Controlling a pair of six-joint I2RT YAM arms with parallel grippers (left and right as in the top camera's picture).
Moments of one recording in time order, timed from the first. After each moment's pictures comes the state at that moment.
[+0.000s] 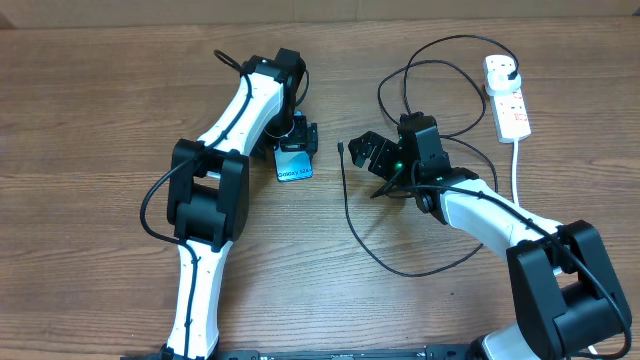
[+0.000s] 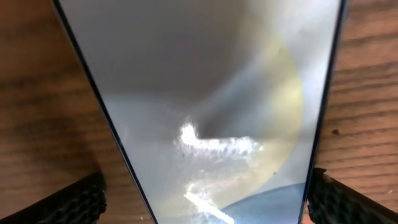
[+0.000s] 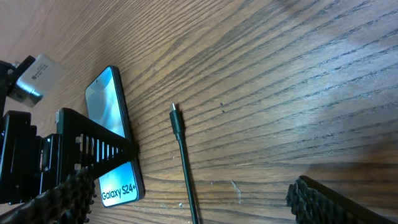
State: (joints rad) left arm -0.31 2.42 2.02 -1.22 0.06 -0.33; right arm 0.36 1.71 0.87 0.02 -0.18 0.80
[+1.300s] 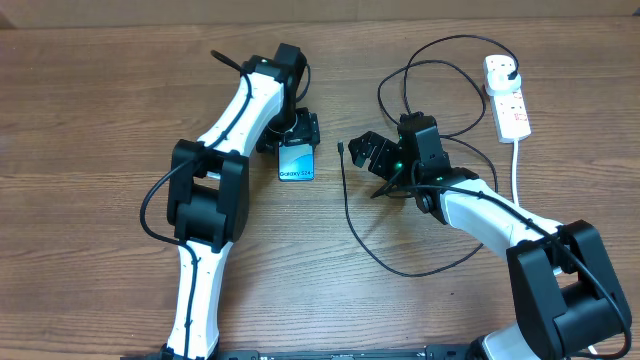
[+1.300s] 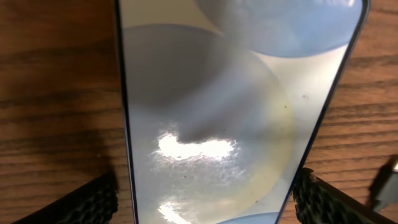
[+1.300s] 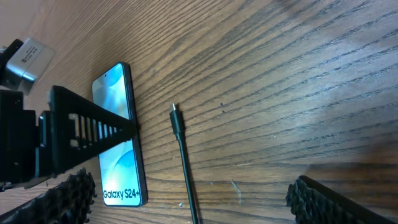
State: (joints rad) left arm -0.32 2.42 2.02 -1.15 0.09 -0.44; right arm 0.36 1.71 0.87 0.02 -0.18 0.80
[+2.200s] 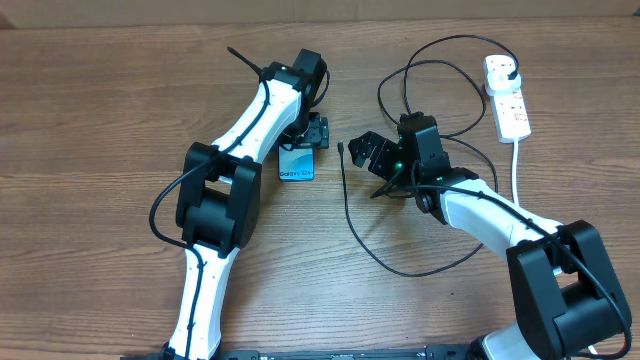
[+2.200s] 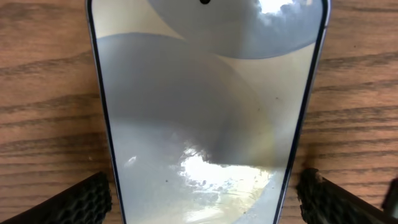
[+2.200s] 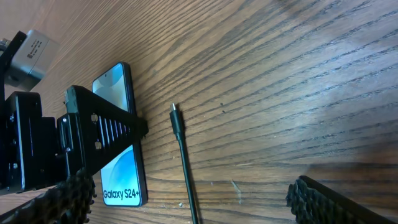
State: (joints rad) left arm -0.39 2.40 1.99 -1.10 -0.05 -0.46; right arm 0.36 1.71 0.87 0.02 -0.18 0.80
